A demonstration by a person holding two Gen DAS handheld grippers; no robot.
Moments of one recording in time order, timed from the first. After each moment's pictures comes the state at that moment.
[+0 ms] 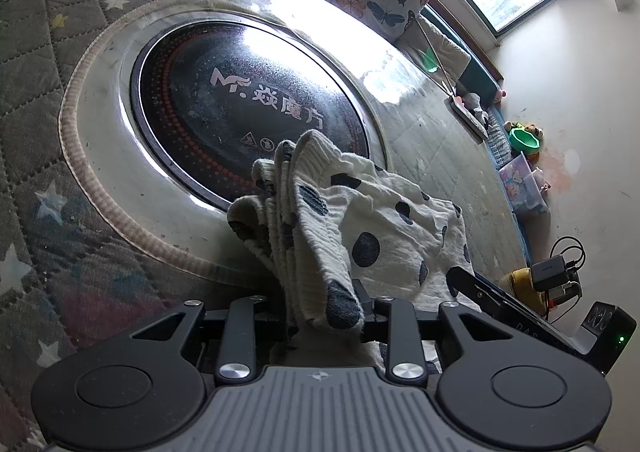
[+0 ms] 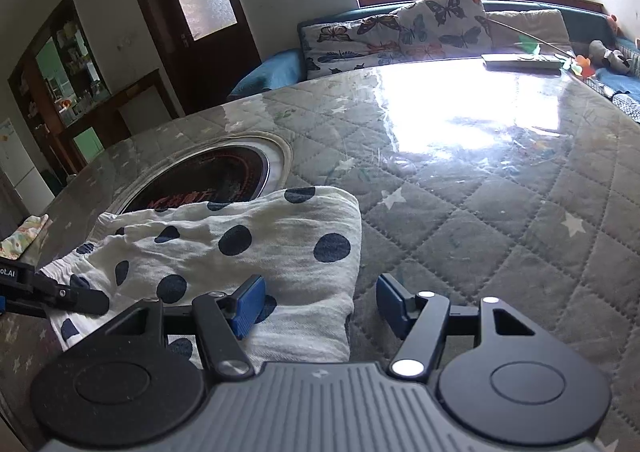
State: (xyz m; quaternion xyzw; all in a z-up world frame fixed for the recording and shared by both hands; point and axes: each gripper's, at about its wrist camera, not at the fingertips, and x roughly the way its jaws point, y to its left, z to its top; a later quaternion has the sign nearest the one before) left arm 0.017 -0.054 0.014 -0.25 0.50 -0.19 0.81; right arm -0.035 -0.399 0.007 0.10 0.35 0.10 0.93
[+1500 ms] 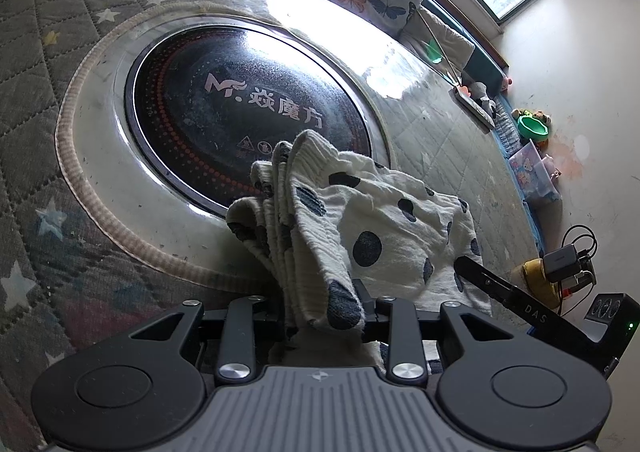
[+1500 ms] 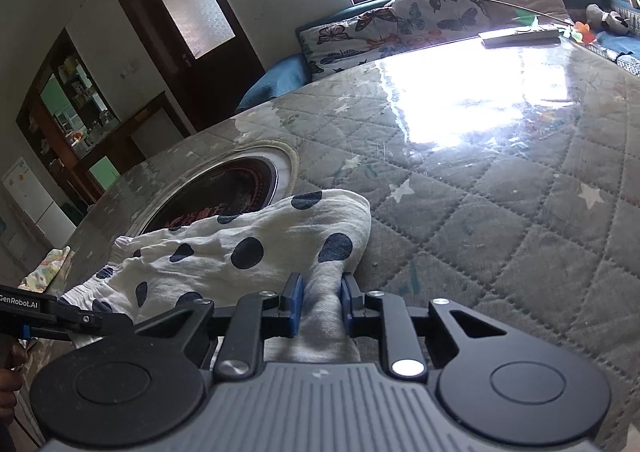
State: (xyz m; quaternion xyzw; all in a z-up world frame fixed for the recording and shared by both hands) left arm 0.022 -0.061 0.019 -0.21 0.50 -0.19 0.82; right arm -0.034 -0.407 0.004 0.17 0.35 0.12 0.91
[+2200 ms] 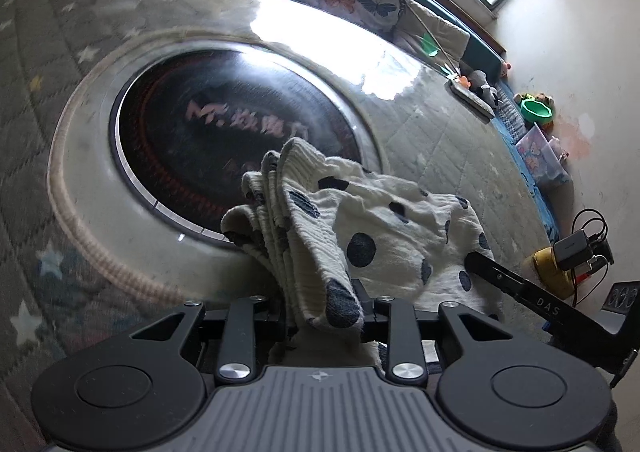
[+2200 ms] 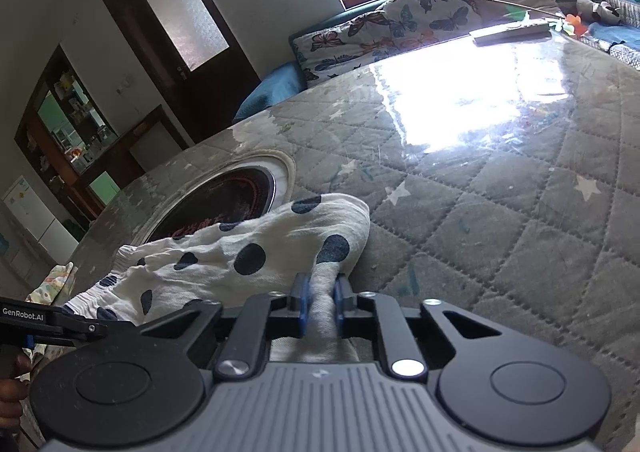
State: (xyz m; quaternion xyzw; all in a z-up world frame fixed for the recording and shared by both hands) left arm 0.030 -0.081 0.038 -0.16 0.49 -0.19 0.84; right arm -0.036 -0.406 0.006 0.18 0.34 0.11 0.92
